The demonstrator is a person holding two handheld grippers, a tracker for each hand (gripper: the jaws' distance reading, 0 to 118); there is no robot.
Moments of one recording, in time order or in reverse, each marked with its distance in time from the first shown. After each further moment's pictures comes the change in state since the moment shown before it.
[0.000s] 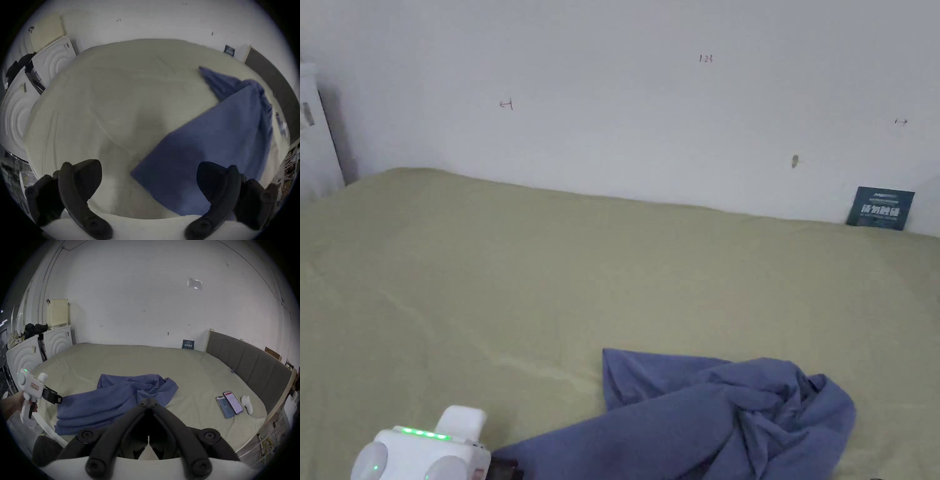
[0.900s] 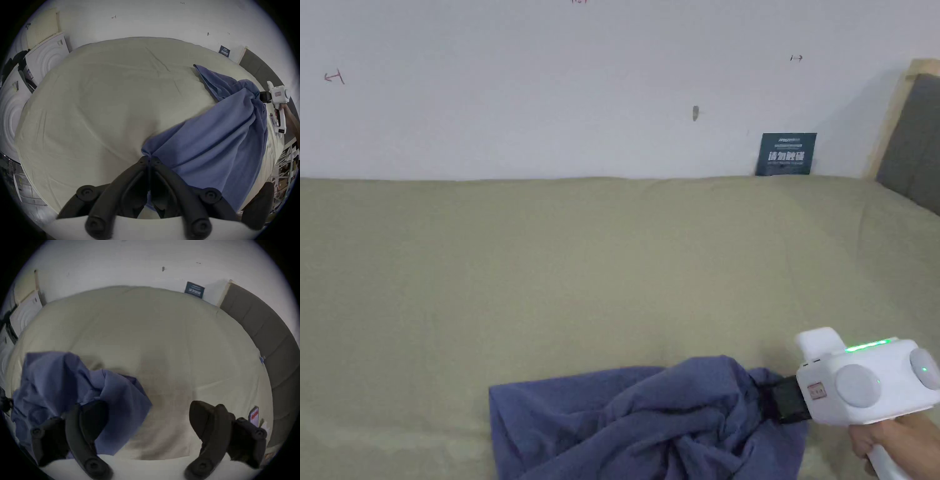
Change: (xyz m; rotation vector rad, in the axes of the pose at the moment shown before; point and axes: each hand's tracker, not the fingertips) left arm 0.012 -0.002 0.023 0.025 -0.108 0.027; right arm 0.126 0.022 -0.355 -0.543 -0.034 0.111
